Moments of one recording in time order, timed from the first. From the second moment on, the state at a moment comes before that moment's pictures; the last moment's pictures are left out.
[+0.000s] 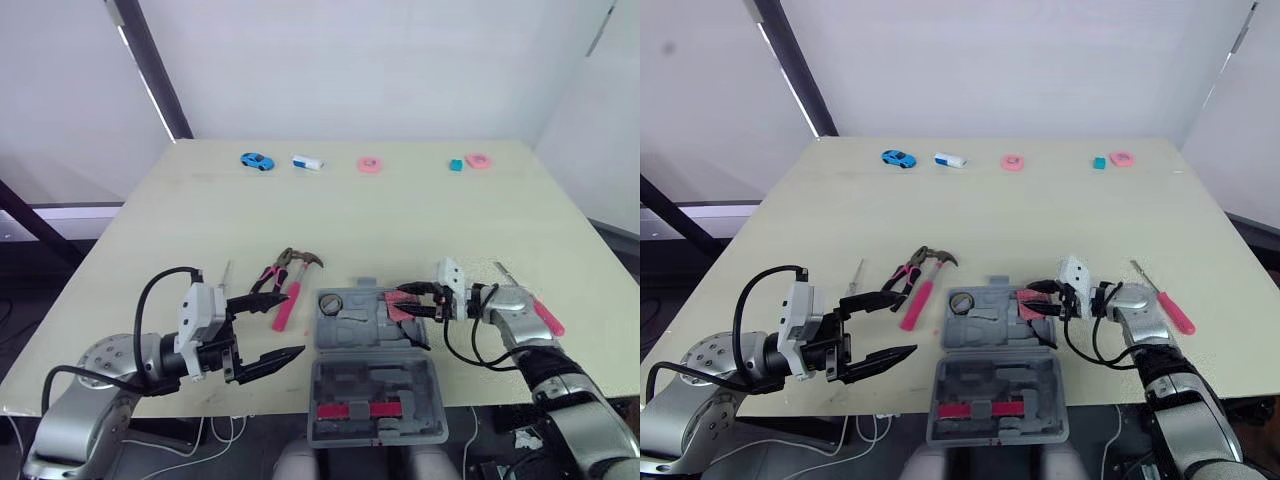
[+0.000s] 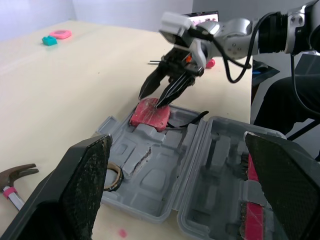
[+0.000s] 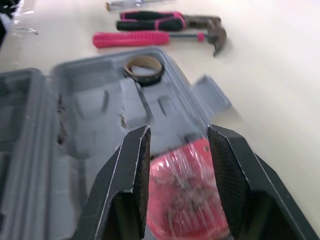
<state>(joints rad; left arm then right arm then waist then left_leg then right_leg) 0.12 0.75 0.22 -0.42 -0.61 0.27 -1.11 -0.60 -0.37 0.14 0.77 0.15 -0.22 1.20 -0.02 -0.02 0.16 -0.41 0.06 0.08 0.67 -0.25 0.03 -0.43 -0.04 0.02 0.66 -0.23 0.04</state>
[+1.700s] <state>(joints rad) 0.30 0.56 0.55 0.02 -0.53 0.04 -0.85 0.37 -0.56 -0.50 0.13 0.49 -0.09 0.95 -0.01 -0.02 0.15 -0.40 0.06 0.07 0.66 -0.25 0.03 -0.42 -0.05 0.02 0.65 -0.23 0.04</state>
